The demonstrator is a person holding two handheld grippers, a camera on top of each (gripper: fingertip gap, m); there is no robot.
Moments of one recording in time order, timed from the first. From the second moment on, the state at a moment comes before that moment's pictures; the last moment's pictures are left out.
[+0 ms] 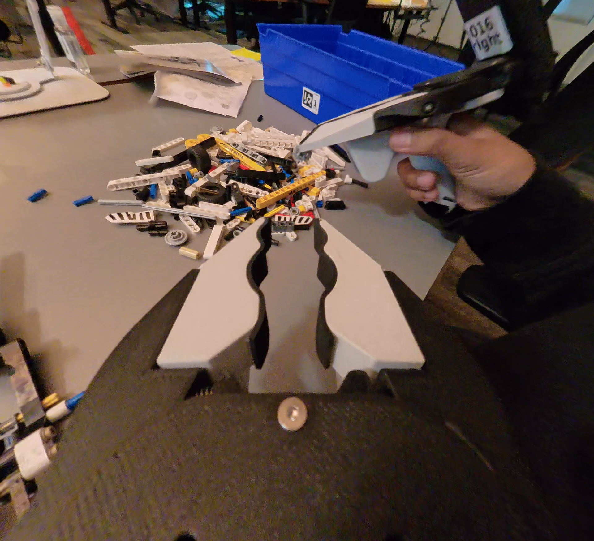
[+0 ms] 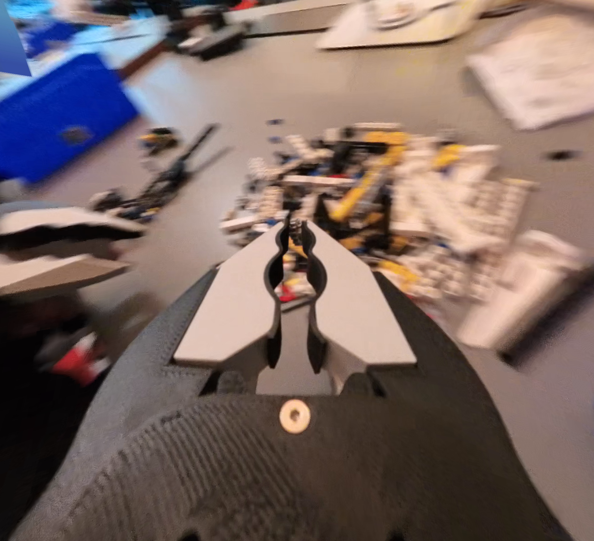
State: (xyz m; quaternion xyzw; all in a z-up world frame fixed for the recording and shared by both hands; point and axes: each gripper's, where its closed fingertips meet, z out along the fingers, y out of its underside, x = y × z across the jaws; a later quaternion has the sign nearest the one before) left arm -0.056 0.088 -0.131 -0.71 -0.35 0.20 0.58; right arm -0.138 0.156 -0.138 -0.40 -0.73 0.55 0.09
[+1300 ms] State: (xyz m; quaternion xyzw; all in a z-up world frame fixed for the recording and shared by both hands) left arm -0.033 -0.157 -0.125 -0.52 -0.48 0.19 0.67; right arm -0.046 -0.032 -0.082 -0.14 -0.64 0.75 -0.04
